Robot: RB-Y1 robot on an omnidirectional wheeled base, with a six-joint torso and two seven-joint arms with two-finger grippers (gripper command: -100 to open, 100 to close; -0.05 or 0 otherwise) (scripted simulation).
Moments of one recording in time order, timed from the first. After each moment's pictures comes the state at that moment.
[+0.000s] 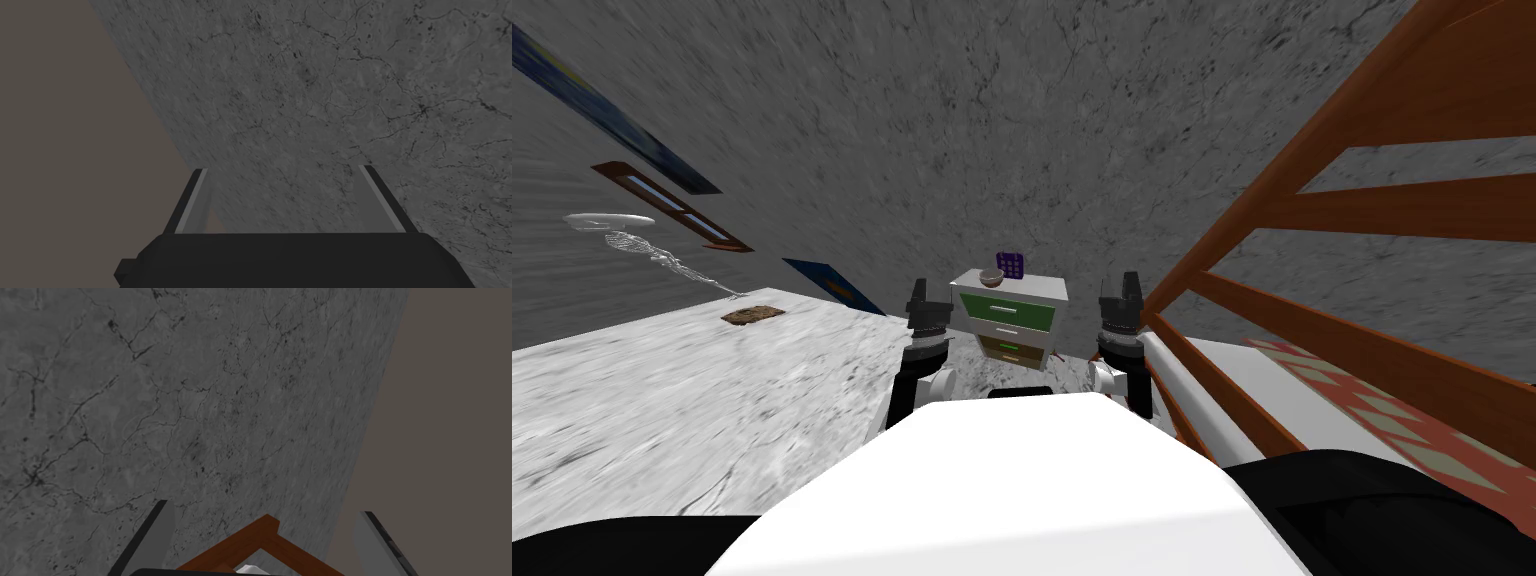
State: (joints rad) left arm 0.46 0.02 -0.07 -2.34 -0.05 -0.41 0.15; right arm 0.45 -0.05 -0.03 -2.36 0.01 -0.55 0.16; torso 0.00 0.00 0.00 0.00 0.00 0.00
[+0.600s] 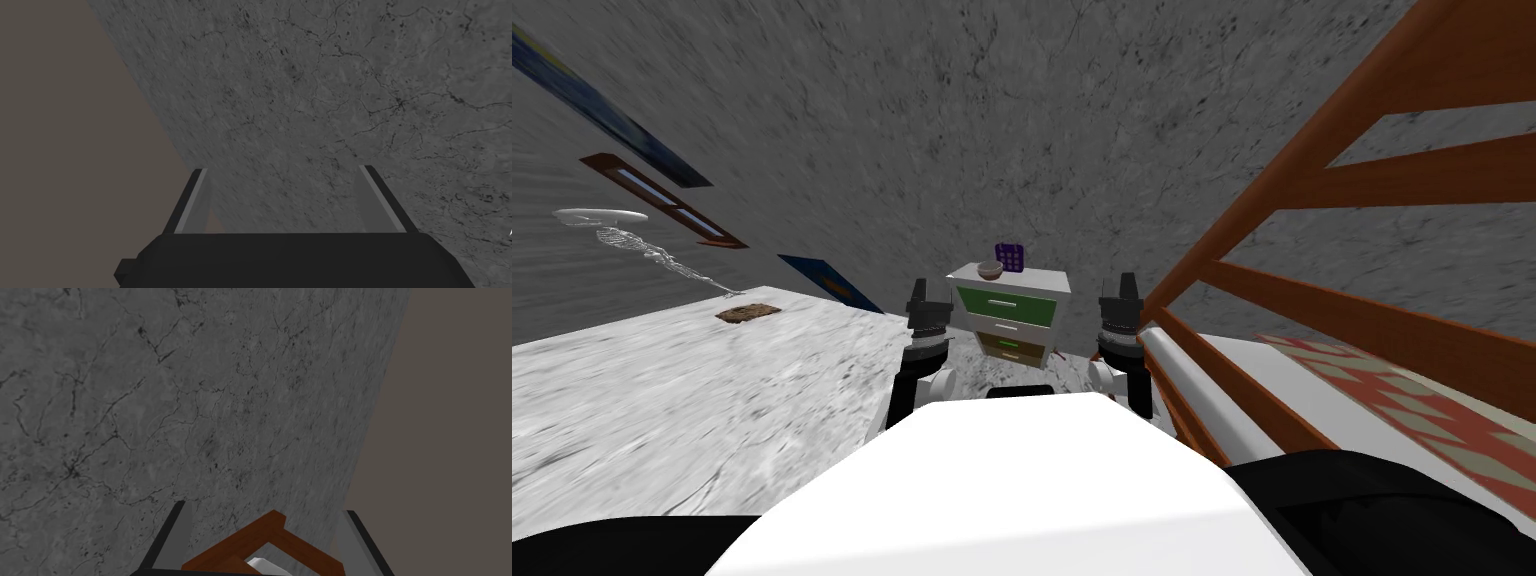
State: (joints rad) left arm 0.45 0.02 -0.07 -2.34 -0.05 -0.41 0.15; right arm 0.45 -0.05 -0.03 -2.36 0.01 -0.55 0.16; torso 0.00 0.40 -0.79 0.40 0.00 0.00
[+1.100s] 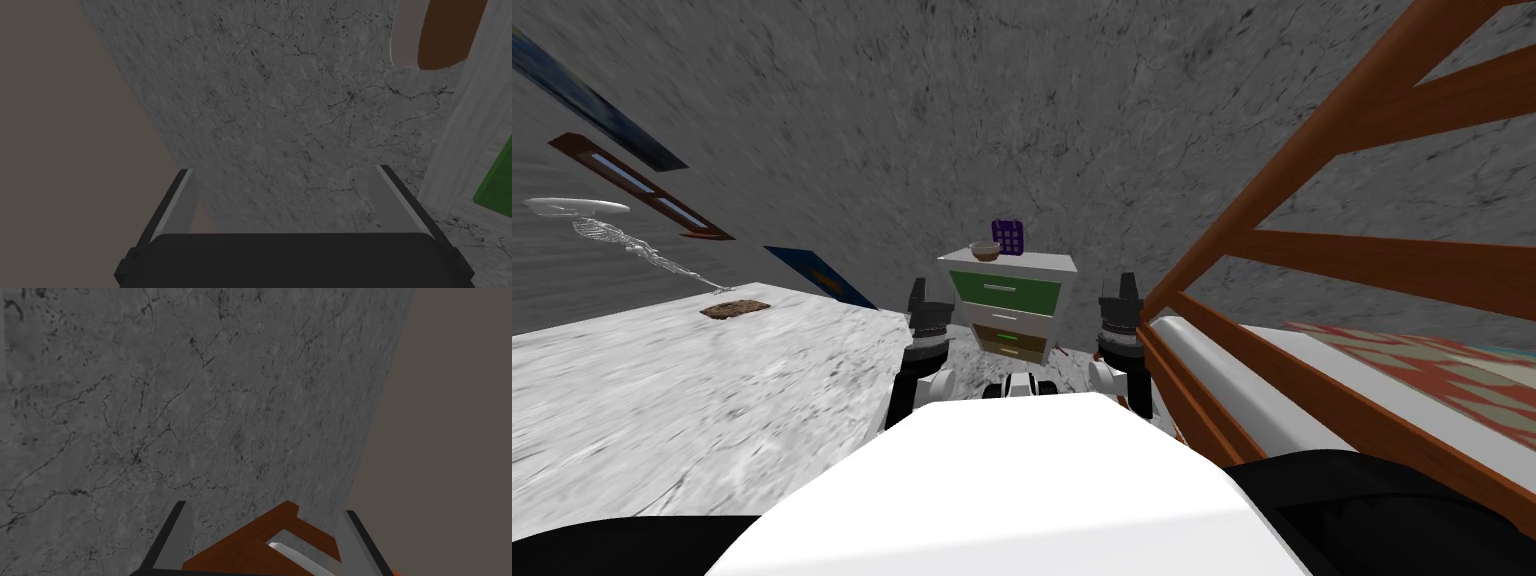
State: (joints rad) left arm 0.46 0.04 -0.07 -2.33 -0.05 -0.41 0.15; right arm 0.45 -0.05 -0.03 -2.36 0.01 -0.55 0.16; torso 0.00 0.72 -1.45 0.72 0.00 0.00
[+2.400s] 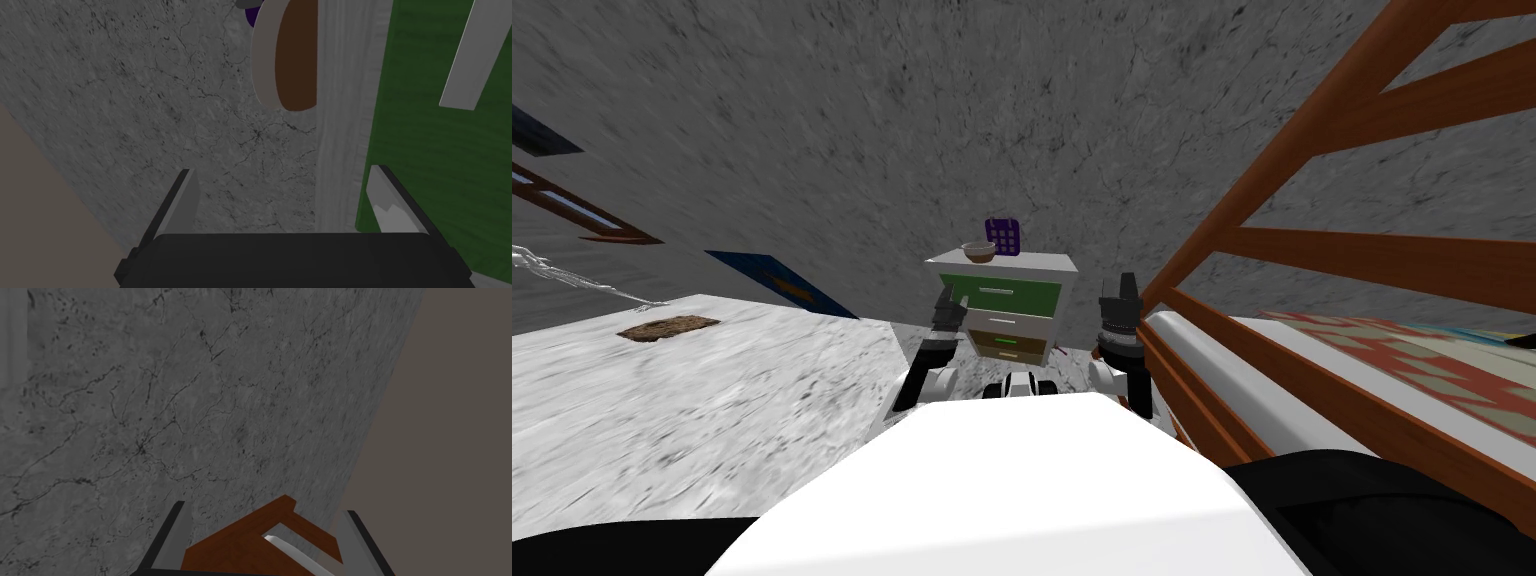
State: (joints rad) left arm 0.41 0.13 -0.11 -2.29 -0.06 -0.17 0.16; right arm 0.45 -0.05 -0.03 -2.36 0.01 -0.55 0.16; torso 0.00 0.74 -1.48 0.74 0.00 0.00
